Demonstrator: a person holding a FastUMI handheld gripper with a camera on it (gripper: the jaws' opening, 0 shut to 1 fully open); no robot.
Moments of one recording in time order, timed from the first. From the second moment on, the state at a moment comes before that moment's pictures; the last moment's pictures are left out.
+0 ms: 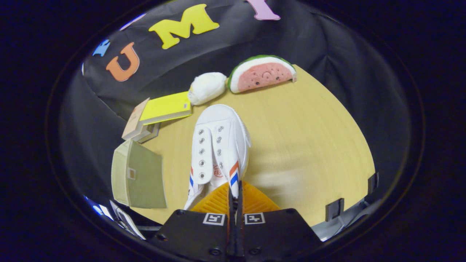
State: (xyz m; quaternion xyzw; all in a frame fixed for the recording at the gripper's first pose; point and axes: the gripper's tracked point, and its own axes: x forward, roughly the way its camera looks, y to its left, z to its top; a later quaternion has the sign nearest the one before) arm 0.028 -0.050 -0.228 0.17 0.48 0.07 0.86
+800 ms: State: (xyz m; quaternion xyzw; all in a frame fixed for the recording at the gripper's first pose) arm 0.018 0.260 -0.172 0.11 0.46 0.15 0.87
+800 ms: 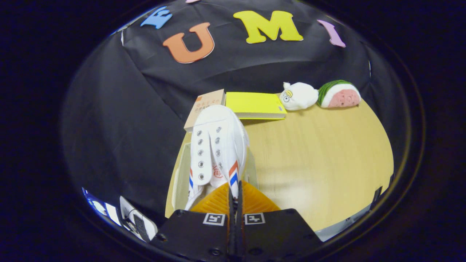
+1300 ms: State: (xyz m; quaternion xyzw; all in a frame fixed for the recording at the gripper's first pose) arm 0.031 0.283 -0.248 0.03 0.50 0.10 0.86
